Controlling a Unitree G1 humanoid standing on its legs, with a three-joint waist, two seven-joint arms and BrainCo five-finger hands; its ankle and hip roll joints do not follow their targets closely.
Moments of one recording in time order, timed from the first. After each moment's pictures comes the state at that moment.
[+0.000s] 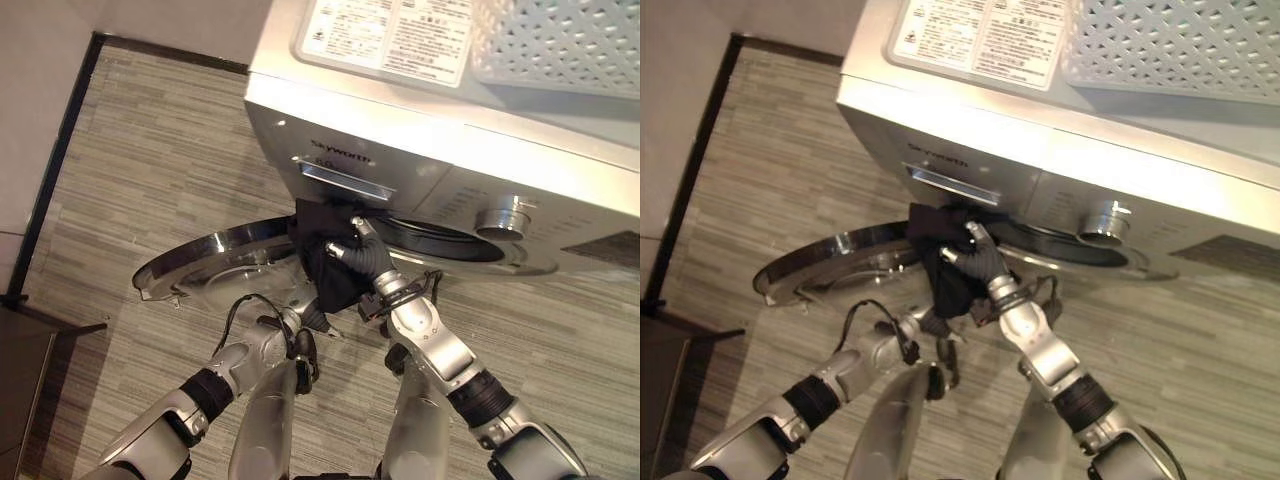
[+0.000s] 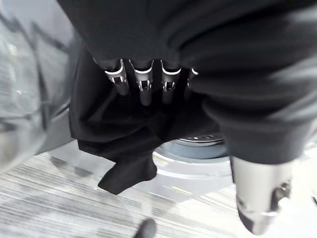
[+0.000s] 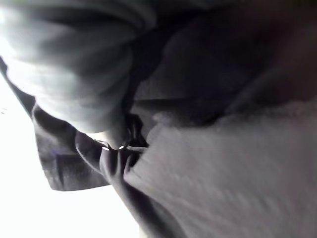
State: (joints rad) left arm -0.48 0.36 -0.71 0.49 0.55 -0.13 0.23; right arm -0.40 -0.30 0.51 0.02 0.27 -0.07 -0.17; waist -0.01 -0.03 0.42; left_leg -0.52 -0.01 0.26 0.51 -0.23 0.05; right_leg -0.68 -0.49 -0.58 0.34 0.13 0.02
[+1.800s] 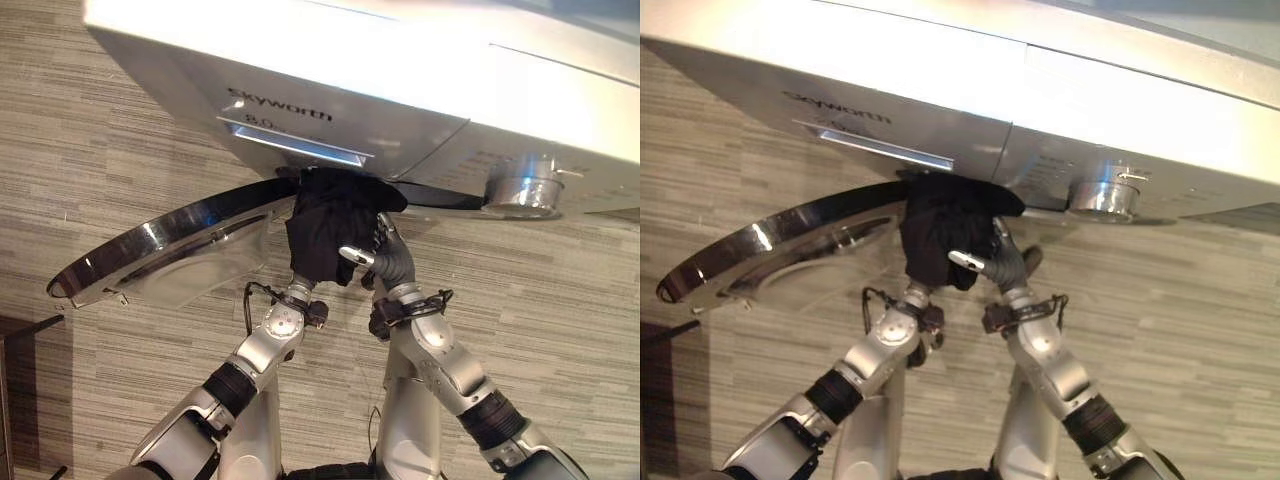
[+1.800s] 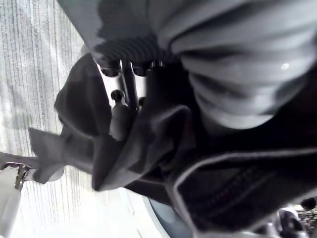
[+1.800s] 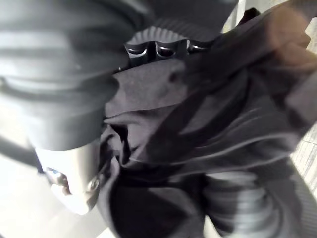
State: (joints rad) left arm -0.51 0.22 -0.61 0.37 -0.40 -0.15 0.30; right arm -0.31 -0.33 0.49 -0.02 0.53 -0.17 -0.24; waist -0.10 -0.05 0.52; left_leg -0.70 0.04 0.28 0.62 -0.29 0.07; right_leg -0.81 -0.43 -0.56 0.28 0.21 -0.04
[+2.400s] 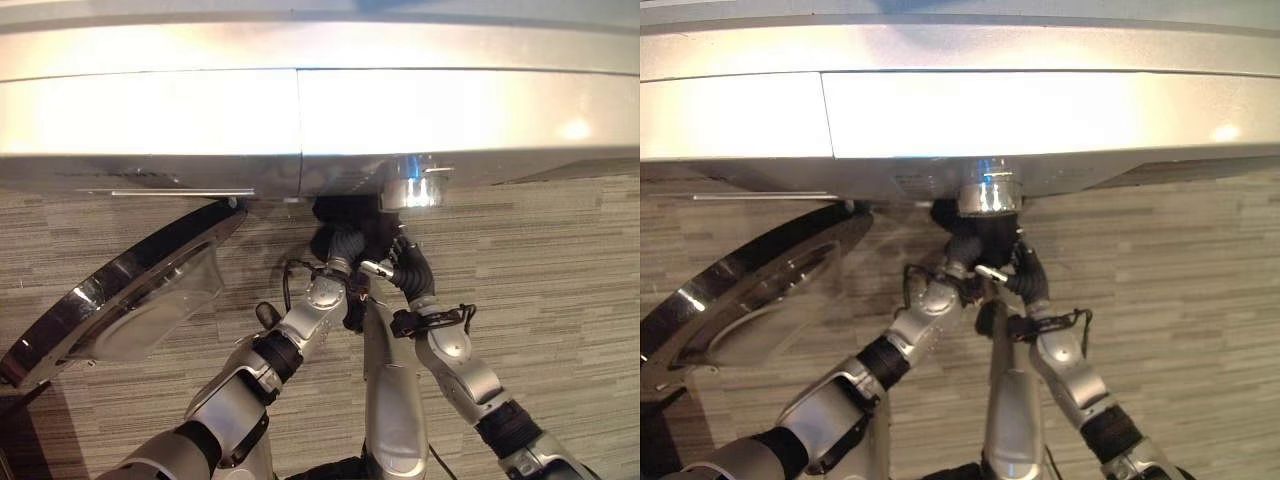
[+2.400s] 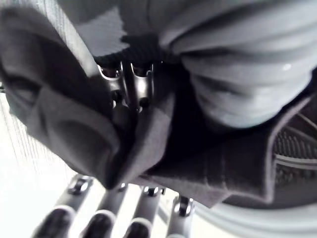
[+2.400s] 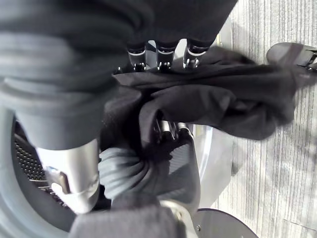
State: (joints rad) left arm -0.75 -0.01 -0.61 0.66 -0.61 -0.22 0.36; right arm -0.25 -0.41 0.46 0.07 0.50 -0.22 -0.24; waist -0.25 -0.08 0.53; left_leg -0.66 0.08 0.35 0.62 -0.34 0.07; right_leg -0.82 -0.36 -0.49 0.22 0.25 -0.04
